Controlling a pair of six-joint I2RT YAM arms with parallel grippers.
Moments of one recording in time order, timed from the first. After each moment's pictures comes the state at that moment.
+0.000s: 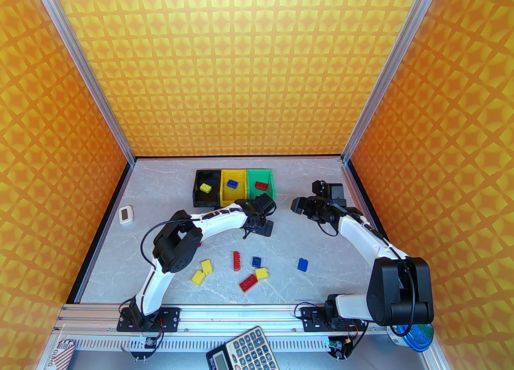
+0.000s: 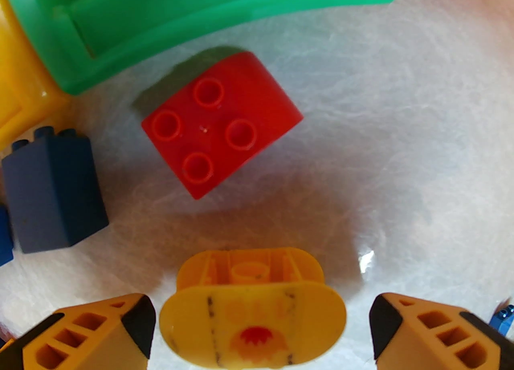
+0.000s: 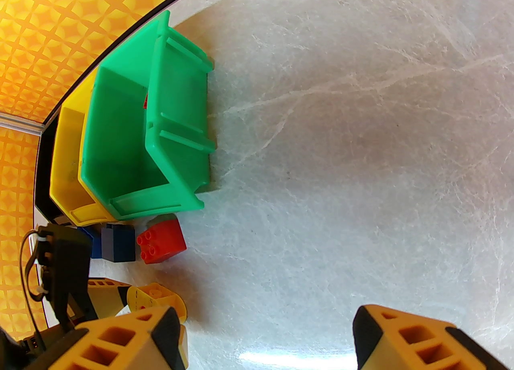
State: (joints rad) left arm -0.89 2.19 1.69 -0.71 -0.12 -0.55; right arm 0.00 1.39 0.86 -0.36 -0.31 0.36
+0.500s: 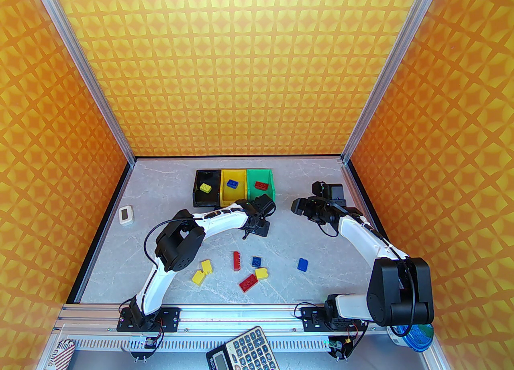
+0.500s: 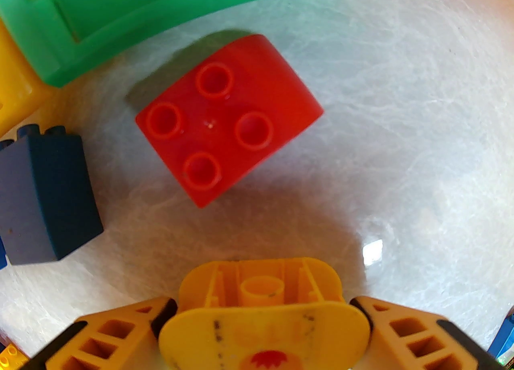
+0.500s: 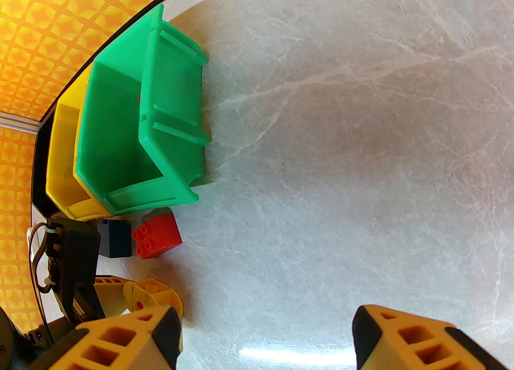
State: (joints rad) left arm -0.88 2.21 1.69 -0.71 -0.12 -0.54; right arm 0.00 1.39 0.86 -0.38 -0.31 0.36
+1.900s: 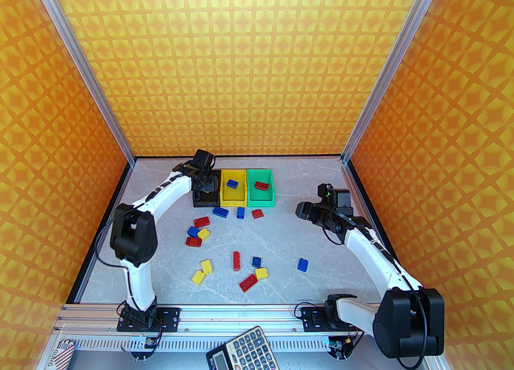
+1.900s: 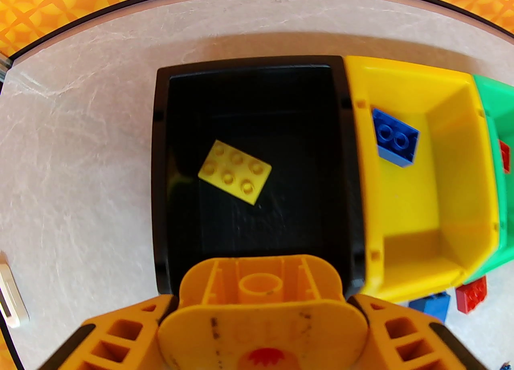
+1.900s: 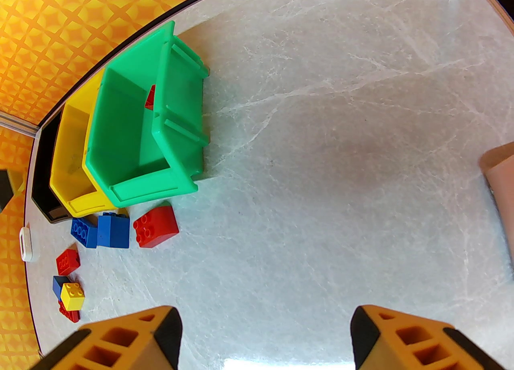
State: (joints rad) left arm -0.38 2.01 1.75 -0.74 -0.19 -0.27; right arm 0.00 1.19 0.79 -0.43 -0.24 0.33
